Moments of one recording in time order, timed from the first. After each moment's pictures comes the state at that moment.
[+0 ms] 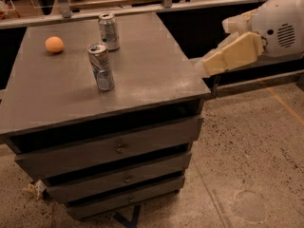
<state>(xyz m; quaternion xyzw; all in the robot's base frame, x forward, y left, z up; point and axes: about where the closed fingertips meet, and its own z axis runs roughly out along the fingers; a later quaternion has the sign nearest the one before) 0.492 -0.124 1.021 -0.44 0.75 0.24 0.43</state>
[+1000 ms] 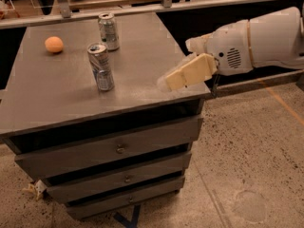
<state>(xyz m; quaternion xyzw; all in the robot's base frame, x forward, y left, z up) 0.500 -0.059 0.978 -0.44 0.73 0.31 0.43</state>
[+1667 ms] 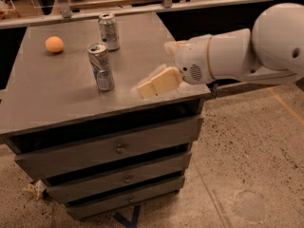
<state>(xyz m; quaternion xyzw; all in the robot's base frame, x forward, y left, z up) 0.527 -0.006 0.948 -0.46 0.70 0.27 0.47</state>
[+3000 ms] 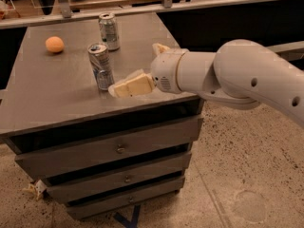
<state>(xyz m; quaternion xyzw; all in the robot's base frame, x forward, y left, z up) 0.558 0.037 0.930 -0.41 0.69 0.24 0.55</state>
